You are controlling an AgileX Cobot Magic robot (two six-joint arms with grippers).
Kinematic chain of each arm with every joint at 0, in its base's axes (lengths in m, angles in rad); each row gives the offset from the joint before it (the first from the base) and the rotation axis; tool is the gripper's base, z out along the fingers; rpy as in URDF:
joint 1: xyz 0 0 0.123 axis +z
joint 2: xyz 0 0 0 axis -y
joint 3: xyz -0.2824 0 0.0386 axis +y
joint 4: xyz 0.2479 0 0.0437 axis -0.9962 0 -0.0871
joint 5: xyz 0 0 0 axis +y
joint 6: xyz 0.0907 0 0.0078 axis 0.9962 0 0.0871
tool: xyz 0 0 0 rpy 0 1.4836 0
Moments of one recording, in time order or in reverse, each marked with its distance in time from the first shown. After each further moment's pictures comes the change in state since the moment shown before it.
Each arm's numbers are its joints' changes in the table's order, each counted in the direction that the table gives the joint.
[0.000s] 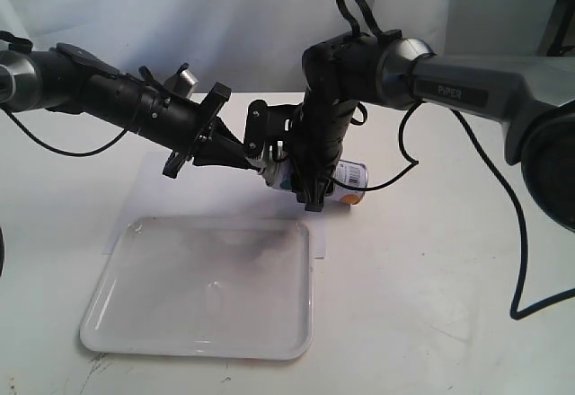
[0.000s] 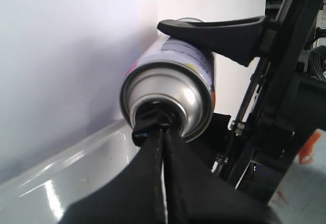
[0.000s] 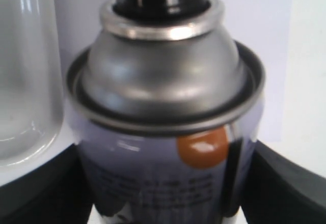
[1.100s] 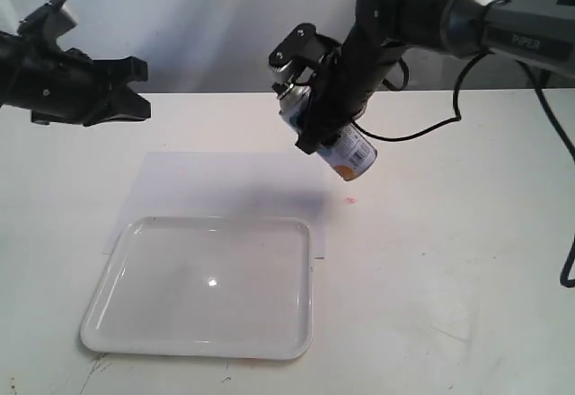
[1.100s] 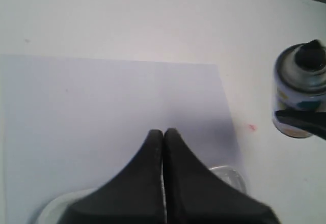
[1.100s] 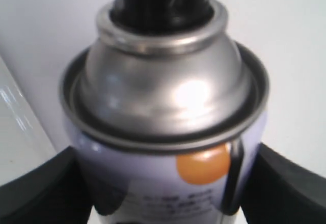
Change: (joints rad) left arm 0.074 0.617 0.561 -0.155 -0.611 0.202; right arm -0.111 0.121 0.000 -0.194 -0.016 0.306
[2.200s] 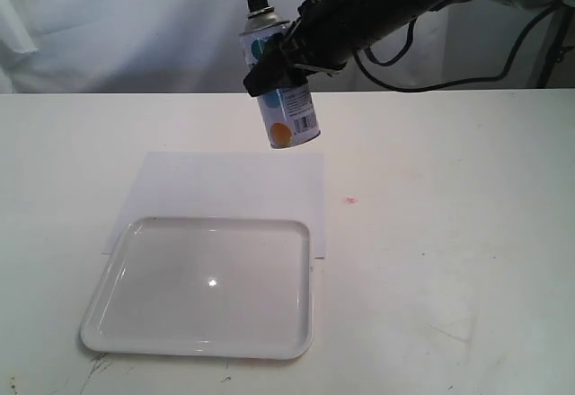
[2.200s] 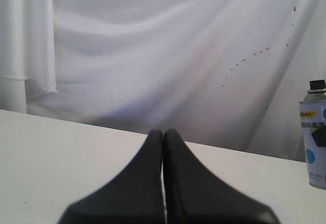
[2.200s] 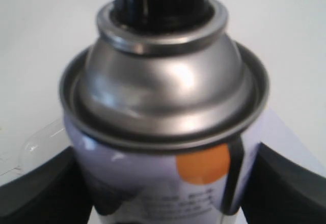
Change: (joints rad) left arm 0.000 1.460 0.979 0.032 -0.601 0.114; right arm -0.075 0.107 0.000 -0.653 0.116 -0.188
